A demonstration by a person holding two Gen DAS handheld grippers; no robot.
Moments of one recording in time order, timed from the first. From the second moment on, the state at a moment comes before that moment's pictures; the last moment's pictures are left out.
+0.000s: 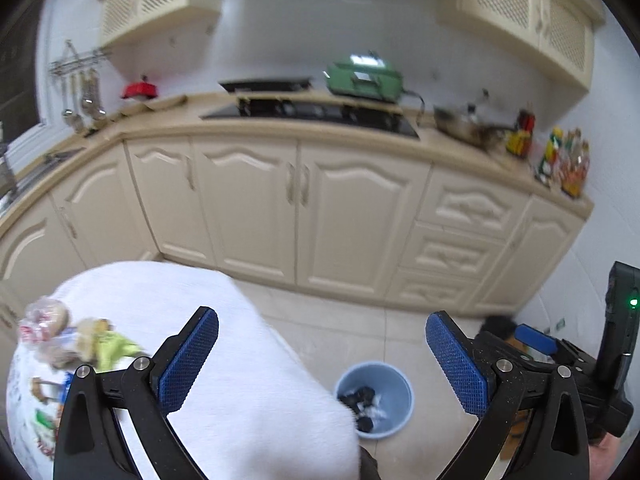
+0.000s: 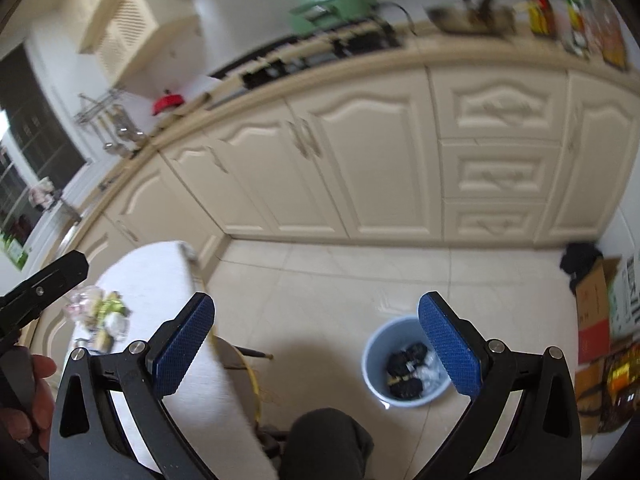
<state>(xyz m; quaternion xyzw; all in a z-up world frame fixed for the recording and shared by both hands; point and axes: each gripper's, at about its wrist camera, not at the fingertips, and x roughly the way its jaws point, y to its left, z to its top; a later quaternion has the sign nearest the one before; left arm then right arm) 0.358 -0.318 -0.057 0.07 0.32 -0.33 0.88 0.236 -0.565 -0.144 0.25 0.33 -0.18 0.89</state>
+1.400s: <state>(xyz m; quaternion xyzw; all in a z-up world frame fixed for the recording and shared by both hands) 0.192 0.043 -0.065 -0.08 0.28 -0.06 0.96 0.351 -0.261 -0.072 0.07 0.30 0.06 0.95</state>
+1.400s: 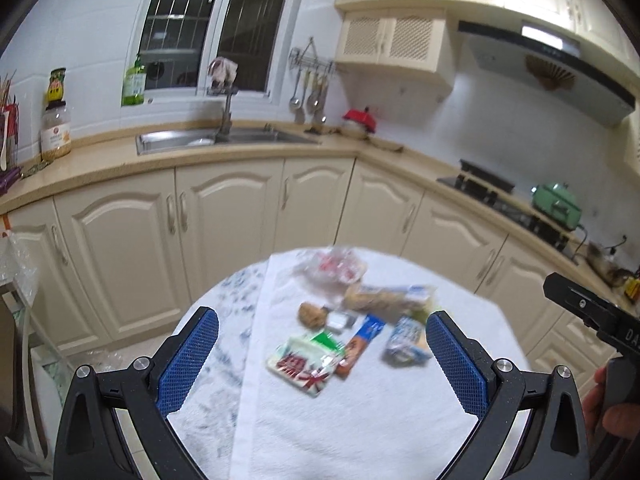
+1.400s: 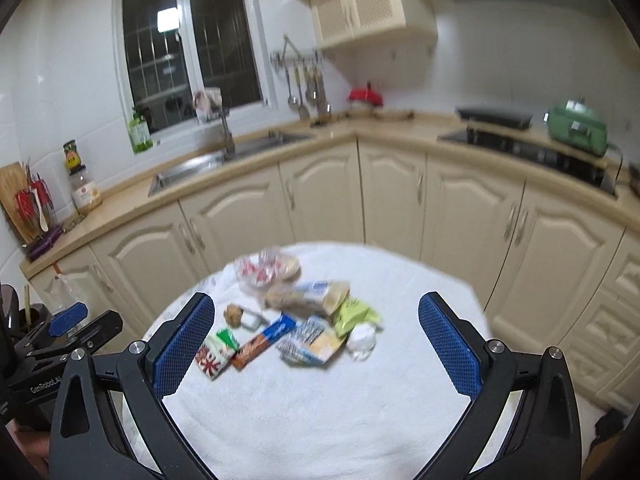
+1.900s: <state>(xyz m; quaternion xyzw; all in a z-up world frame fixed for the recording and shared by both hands) 0.324 0.032 -0.136 -0.01 0.40 -0.07 0.91 0.411 -0.238 -0.165 0.05 0.43 0.07 0.90</state>
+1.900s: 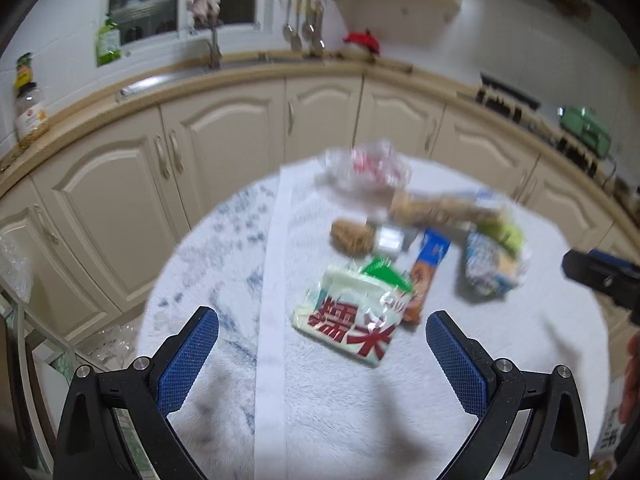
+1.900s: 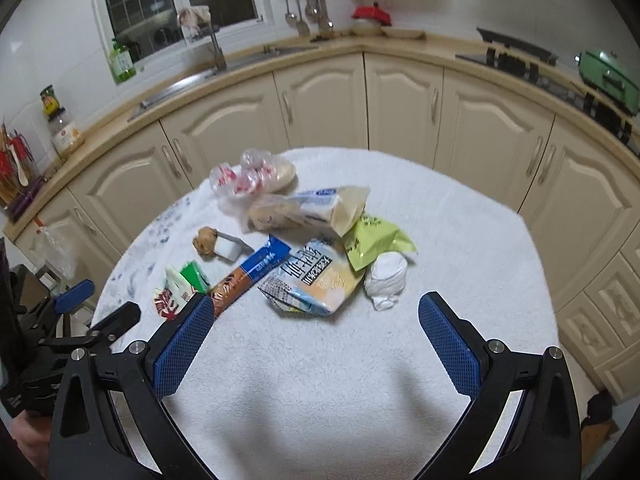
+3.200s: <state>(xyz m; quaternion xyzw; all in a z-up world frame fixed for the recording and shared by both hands) 0.412 0.012 -0.183 0.01 0.43 -0.14 0.89 0.474 -0.198 -0.247 -0.02 0.48 0.01 0.88</state>
